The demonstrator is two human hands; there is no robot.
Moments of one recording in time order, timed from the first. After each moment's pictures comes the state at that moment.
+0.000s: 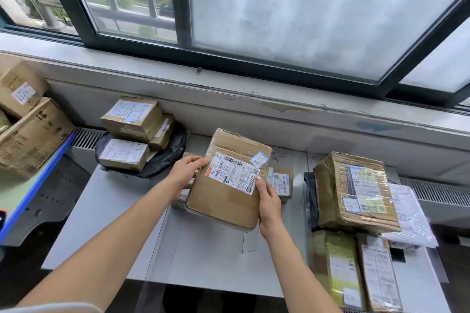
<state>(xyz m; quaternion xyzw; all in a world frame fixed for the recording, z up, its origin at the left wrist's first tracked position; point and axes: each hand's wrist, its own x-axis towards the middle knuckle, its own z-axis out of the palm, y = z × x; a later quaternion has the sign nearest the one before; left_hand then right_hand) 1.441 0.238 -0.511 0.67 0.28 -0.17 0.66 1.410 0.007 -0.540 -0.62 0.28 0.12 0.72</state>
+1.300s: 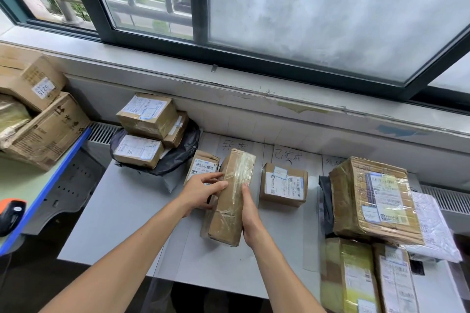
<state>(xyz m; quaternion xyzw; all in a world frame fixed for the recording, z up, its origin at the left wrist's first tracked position) 1.404 0.230 -0.519 0.68 0.23 -0.20 0.67 1.397 0.073 -0.557 -0.58 0.21 0.31 0.72</state>
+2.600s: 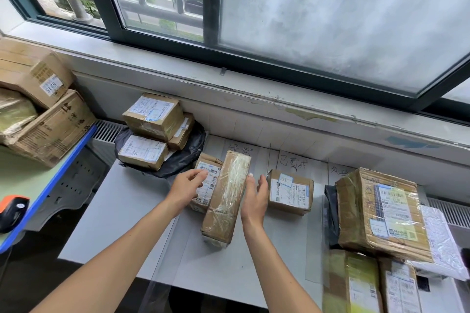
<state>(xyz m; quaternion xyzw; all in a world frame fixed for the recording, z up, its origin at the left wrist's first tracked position) 1.414 0.274 -0.547 0.71 0.28 -0.10 0.63 1.423 0.099 -0.539 -0.75 0.23 0.06 0.61</state>
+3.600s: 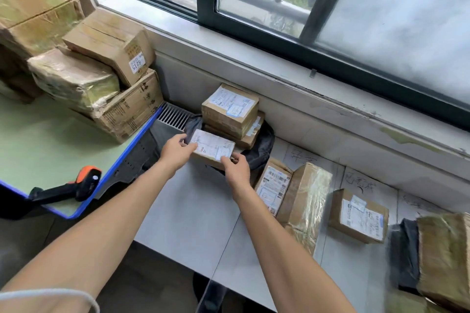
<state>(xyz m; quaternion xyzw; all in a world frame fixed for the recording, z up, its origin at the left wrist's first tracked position) 1.418 0.508 -0.578 0.74 0.41 -0.03 0.54 1.449 0.335 -0.561 -0.77 0.13 0.29 0.55</state>
